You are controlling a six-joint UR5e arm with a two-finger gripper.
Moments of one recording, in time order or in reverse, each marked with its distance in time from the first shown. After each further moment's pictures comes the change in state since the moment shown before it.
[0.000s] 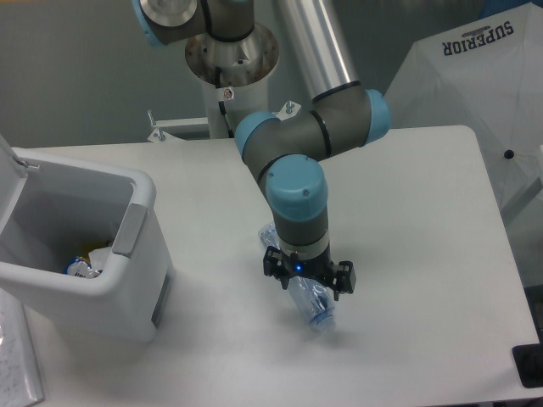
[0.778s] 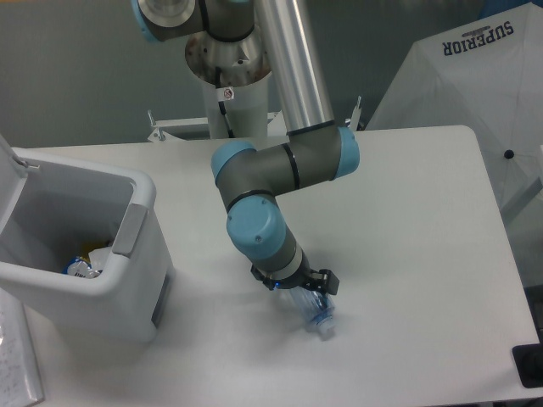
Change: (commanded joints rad) arm -0.058 -0.097 0.005 -0.006 0.031 -0.176
